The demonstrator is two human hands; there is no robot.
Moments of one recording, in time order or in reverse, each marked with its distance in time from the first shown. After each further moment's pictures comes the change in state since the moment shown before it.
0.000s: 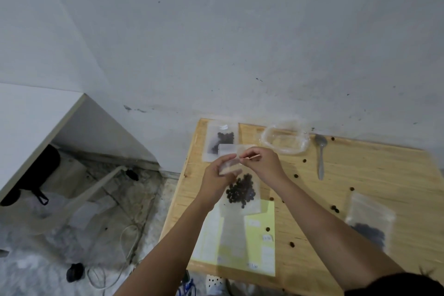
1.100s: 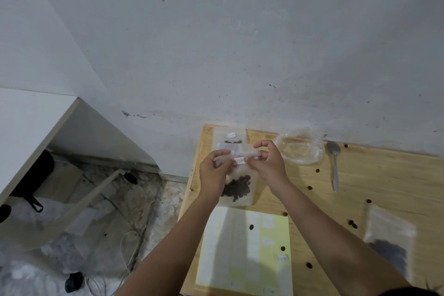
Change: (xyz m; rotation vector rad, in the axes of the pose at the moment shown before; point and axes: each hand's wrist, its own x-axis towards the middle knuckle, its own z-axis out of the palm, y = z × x) left_hand 0.056 0.012 -0.024 -0.040 0.276 -0.003; right_hand 0.038 -0.015 0.025 0.209 0.159 0.183
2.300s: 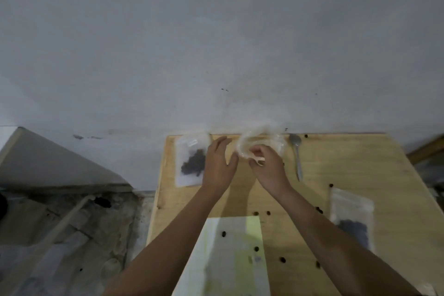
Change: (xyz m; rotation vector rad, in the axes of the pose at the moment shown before) left_hand 0.015 -0.005 0.094 0.779 -0.279 0.488; right_hand 0.006 0.028 -0.083 -0.351 0.163 -0.210
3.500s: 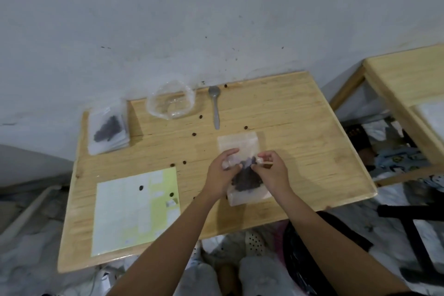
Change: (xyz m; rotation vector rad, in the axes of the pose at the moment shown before) left_hand -0.137 0.091 0.190 -0.387 -0.340 -0.264; right_hand -0.133 0.183 -0.139 0.250 0.165 0.513
